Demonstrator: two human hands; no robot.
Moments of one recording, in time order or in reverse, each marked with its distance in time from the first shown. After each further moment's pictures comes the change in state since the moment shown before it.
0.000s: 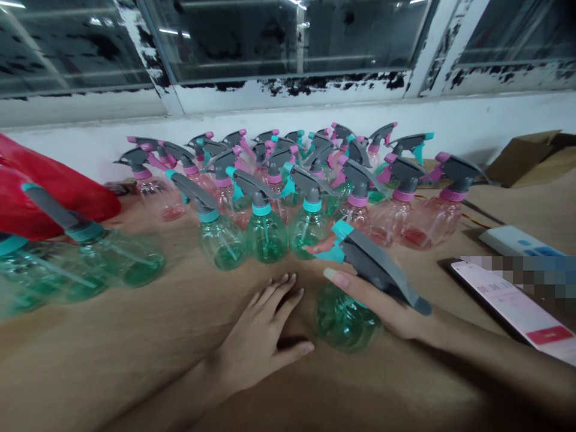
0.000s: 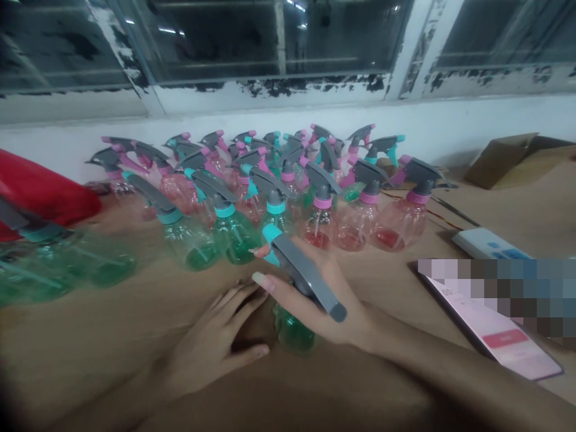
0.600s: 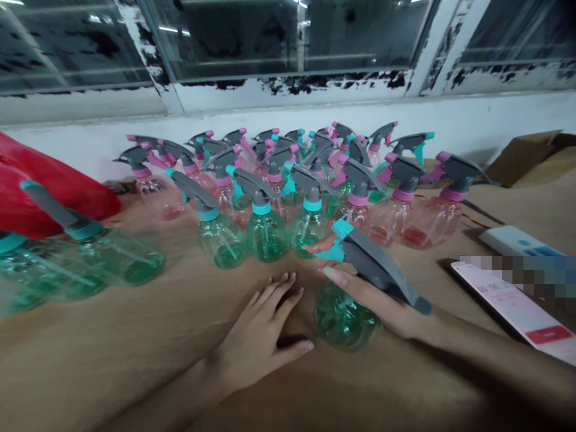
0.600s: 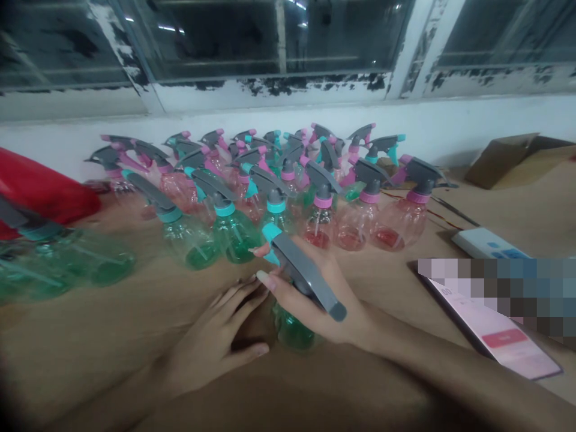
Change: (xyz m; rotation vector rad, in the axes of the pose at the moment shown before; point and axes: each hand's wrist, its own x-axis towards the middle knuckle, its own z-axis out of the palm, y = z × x) left_hand 0.000 0.000 0.000 -0.018 0.015 0.010; right_hand -0.001 0.002 0.001 0.047 -0.027 0.053
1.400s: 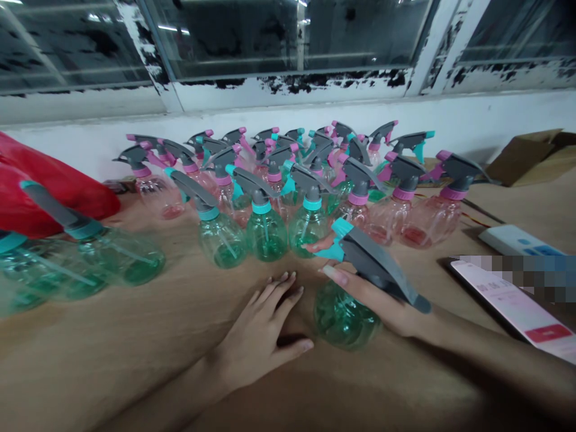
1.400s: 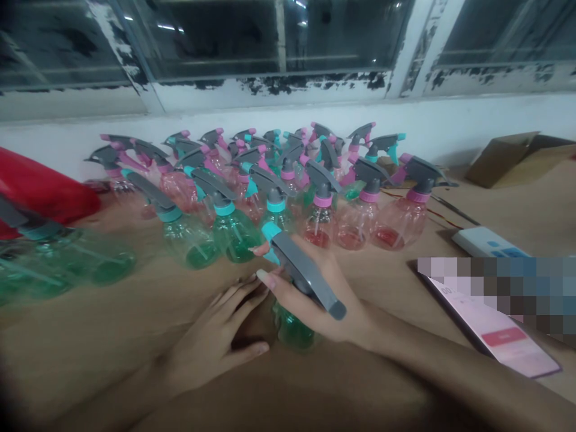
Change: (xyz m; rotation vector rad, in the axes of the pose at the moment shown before) left_hand 0.000 -0.001 0.001 0.014 0.003 0.003; right_hand 0.000 0.001 0.000 -0.002 0.000 0.002
